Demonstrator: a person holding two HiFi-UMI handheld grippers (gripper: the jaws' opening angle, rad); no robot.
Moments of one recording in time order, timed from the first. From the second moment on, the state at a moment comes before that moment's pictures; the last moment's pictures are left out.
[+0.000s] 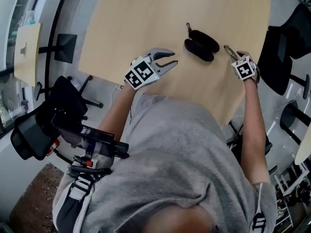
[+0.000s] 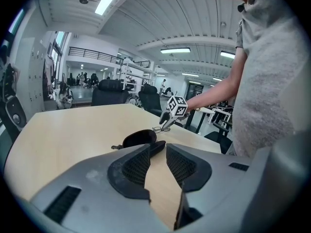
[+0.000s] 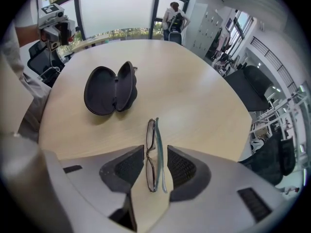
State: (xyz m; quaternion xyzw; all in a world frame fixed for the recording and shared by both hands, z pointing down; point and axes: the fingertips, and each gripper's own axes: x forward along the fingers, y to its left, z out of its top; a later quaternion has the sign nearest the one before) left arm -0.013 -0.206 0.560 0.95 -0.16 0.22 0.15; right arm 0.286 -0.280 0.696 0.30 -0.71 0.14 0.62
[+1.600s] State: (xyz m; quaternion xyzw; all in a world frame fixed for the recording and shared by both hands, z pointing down) left arm -0.151 -0.075 0.291 0.95 -0.30 -0.04 0.05; right arm 0.070 -0.122 0.280 0.41 -0.91 0.00 0.10
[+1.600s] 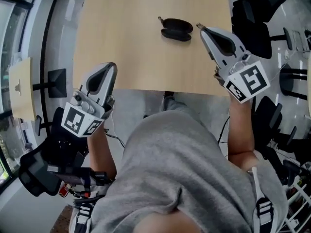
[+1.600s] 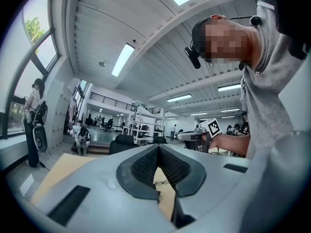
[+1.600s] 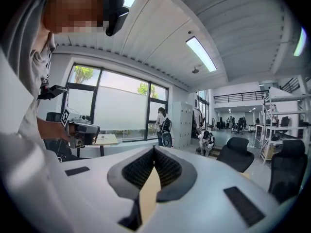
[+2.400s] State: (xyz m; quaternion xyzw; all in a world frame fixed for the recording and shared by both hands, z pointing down) left arm -0.282 0.161 0.252 0.97 -0.25 -0.04 0.00; right arm -0.068 0.137 0.232 0.43 -0.90 -0.03 0.08
